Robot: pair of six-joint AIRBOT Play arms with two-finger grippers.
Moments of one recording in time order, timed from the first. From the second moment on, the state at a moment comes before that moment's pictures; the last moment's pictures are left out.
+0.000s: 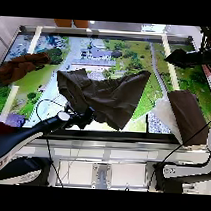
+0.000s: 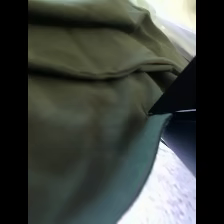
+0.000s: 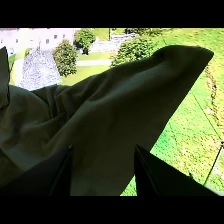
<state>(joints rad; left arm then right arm) -0.56 -1.30 0.52 0.29 -0.30 -1.77 -0.25 -1.52 1.79 -0.96 1.32 1.31</state>
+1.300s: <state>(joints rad) -0.47 -1.30 0.55 0.29 -0.34 -1.62 0.21 -1.54 0.85 -0.79 1.20 1.43</state>
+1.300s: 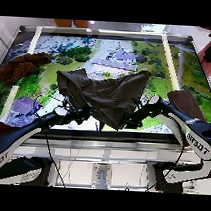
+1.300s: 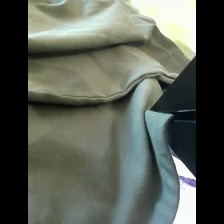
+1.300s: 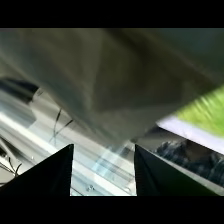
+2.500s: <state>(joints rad) -0.13 -0.77 0.55 0.58 -0.70 -1.51 0.08 -1.23 1.25 -0.82 1.15 1.34</state>
